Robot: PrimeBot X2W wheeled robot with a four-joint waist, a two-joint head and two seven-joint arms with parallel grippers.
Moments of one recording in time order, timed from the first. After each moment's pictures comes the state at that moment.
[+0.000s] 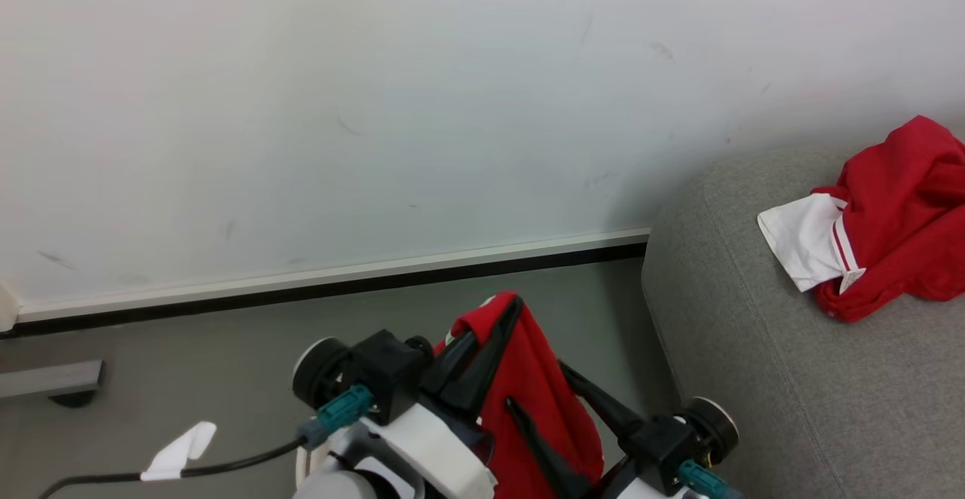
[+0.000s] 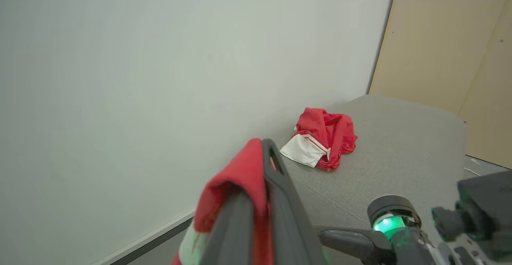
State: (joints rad) left arm -0.27 0.17 -0.52 -0.10 -0.30 -0.03 0.03; right arm -0.32 -0.05 0.67 0.37 0.31 0.13 -0.26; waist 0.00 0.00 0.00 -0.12
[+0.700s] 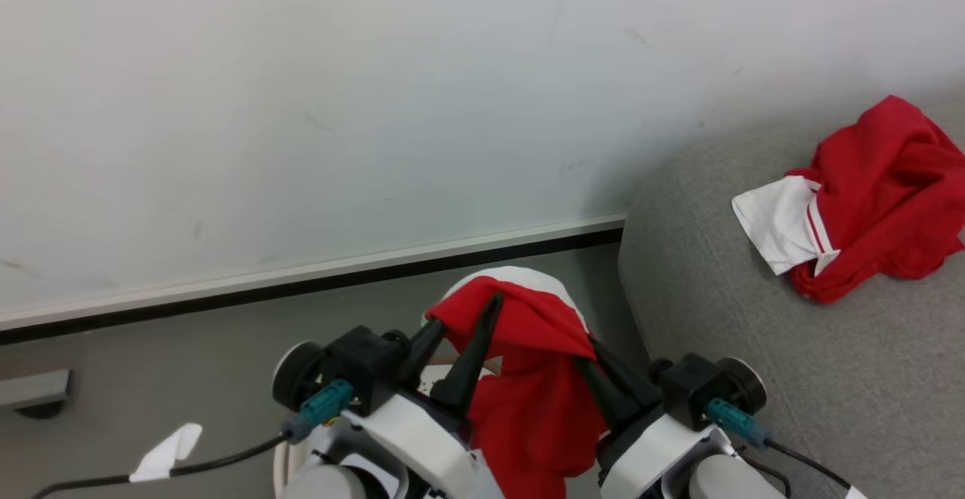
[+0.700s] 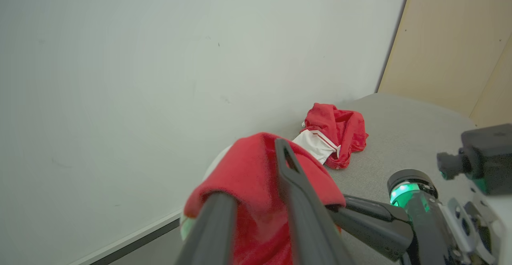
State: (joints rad) left arm -0.28 0.17 -0.51 -0.07 -0.30 0.00 0.02; right arm -0.43 -0.05 0.64 0.51 0.40 0.13 -0.26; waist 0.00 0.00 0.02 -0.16
